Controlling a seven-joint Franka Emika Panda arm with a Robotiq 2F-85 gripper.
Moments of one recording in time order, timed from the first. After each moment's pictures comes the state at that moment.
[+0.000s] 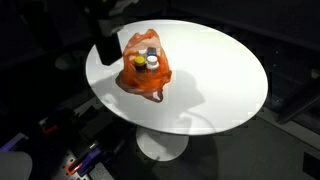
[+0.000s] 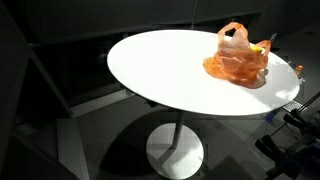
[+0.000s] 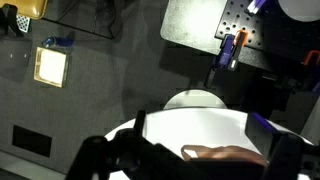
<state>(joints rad) -0.16 -0.78 -0.27 -2.55 -0.38 1.75 -0.51</state>
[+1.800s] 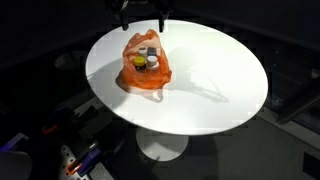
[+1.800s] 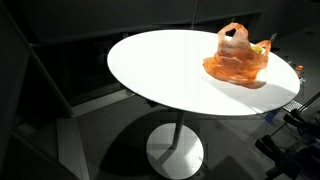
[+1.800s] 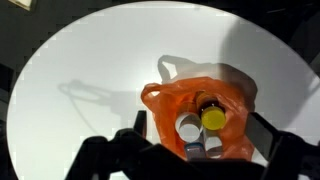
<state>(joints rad) 0.03 -0.33 -0.21 -2.40 -0.16 2.13 -0.55</state>
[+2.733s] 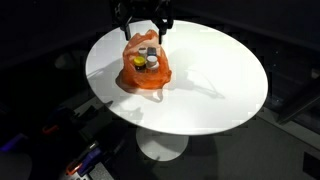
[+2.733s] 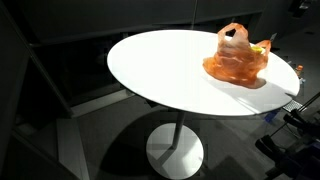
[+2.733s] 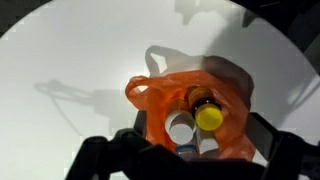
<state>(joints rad) 0.02 -0.22 -0.20 -2.39 -0.07 2.20 -0.63</state>
